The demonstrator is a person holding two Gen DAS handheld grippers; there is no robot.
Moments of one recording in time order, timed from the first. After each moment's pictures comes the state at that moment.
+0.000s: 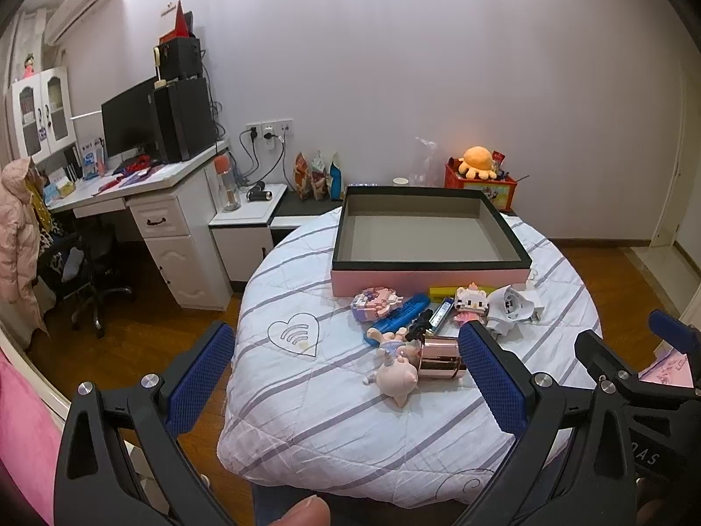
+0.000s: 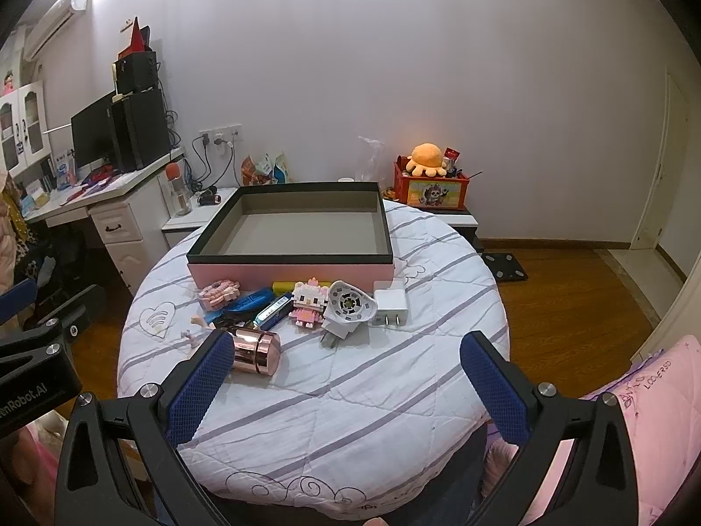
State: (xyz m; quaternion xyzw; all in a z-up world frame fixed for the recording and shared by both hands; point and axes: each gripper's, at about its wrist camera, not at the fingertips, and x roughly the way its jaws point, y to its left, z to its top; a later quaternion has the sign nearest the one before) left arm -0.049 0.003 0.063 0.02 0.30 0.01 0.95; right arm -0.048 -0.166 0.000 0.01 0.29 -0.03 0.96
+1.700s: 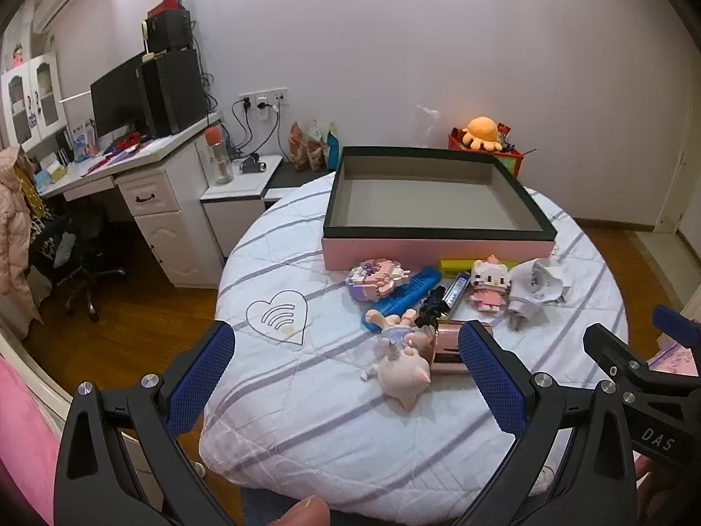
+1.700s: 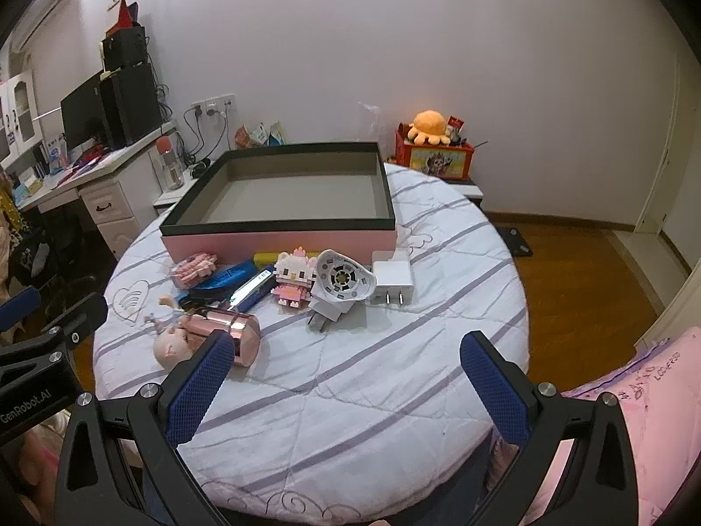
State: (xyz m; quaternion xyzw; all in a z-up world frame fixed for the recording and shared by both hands) left arm 0.000 -0.006 0.007 0.02 0.35 0.01 0.94; right arm -0.004 -0.179 -0.038 0.02 0.34 -0.03 0.94
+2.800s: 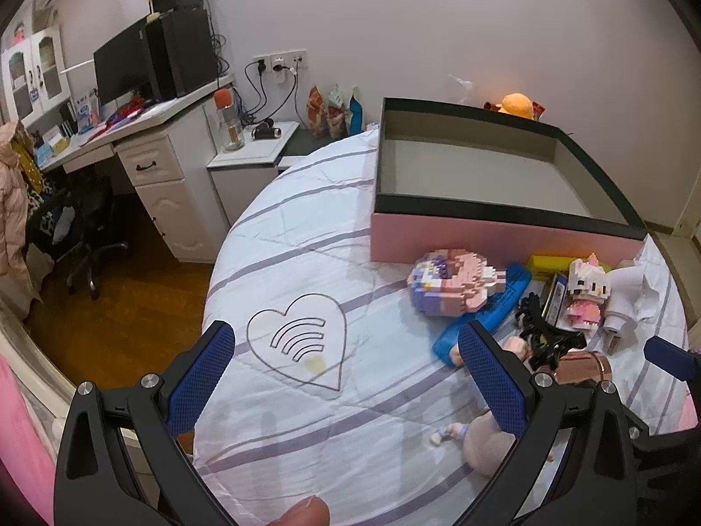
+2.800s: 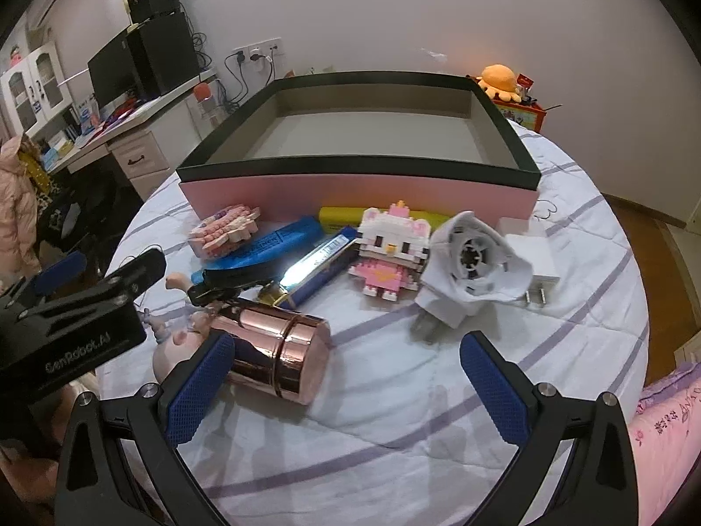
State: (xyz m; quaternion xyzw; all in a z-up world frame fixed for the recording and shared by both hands) left arm 0.081 0.034 -0.056 0.00 0.40 0.03 0.92; right arm 0.075 -0.133 -0.097 0.02 0.42 0.06 0.91
